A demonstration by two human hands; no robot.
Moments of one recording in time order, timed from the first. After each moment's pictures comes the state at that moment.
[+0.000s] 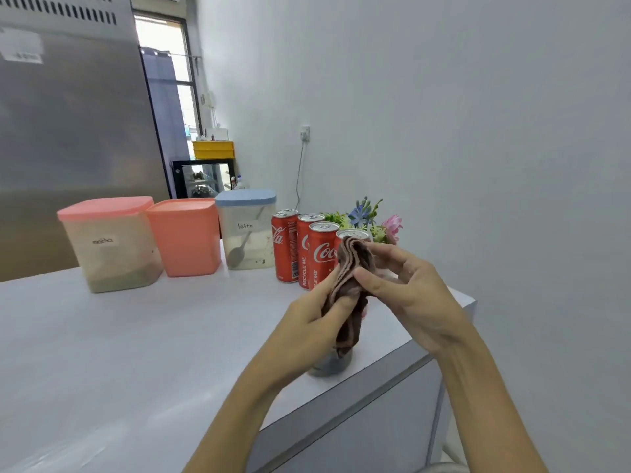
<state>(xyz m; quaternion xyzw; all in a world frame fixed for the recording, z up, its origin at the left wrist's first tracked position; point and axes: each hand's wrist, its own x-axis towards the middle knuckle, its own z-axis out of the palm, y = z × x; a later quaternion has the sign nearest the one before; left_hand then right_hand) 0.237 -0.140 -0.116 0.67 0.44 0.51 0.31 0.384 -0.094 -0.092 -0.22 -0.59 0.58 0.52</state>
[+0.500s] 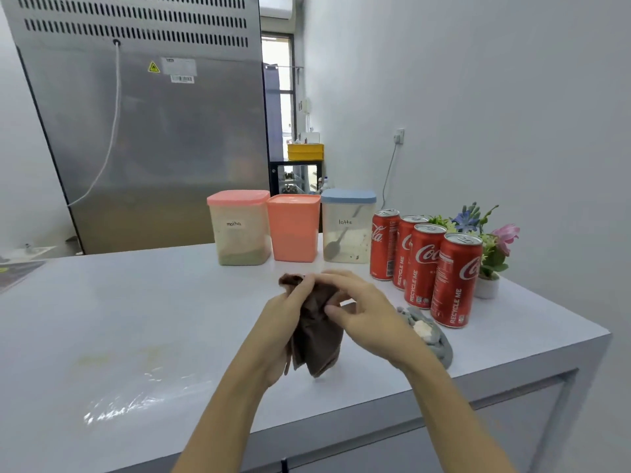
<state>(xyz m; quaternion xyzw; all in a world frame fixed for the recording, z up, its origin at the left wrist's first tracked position) 0.129 -0.219 -0.117 0.34 0.54 0.64 0.43 0.240 -0.135 -0.119 -0.18 -0.84 0.39 0.33</state>
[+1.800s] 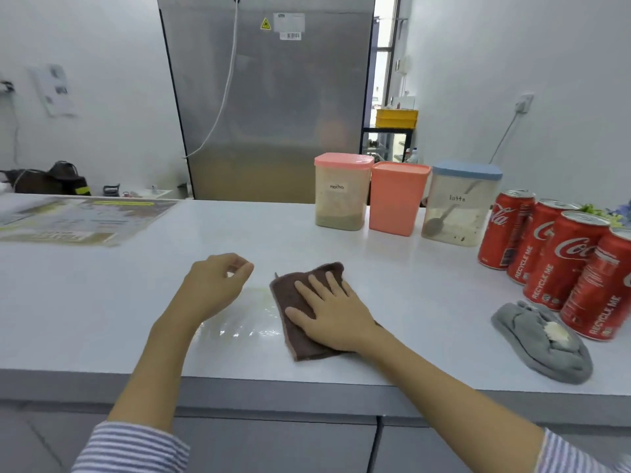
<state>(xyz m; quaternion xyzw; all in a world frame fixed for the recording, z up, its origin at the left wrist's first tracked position) -0.032 -0.350 -0.136 0.31 0.87 0.37 -0.03 0.091 -0.199 -0.181 -0.18 -0.98 0.09 0.02</state>
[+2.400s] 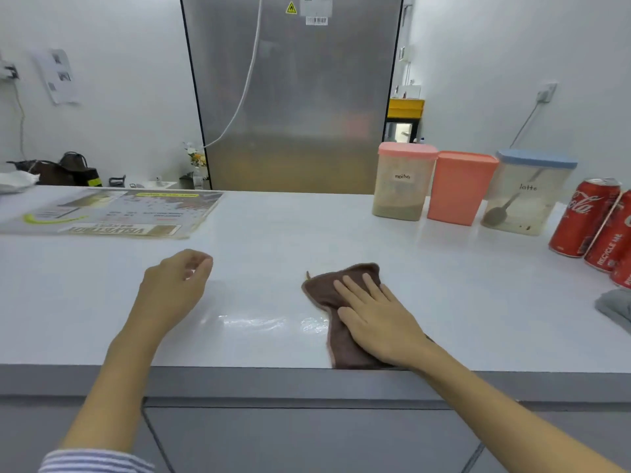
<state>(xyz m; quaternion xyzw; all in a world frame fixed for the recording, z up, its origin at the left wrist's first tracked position) -0.153 -0.504 -0.147 0.26 0.87 0.42 -0.06 0.035 -0.305 -0.183 -0.23 -0.97 0.12 0.04</state>
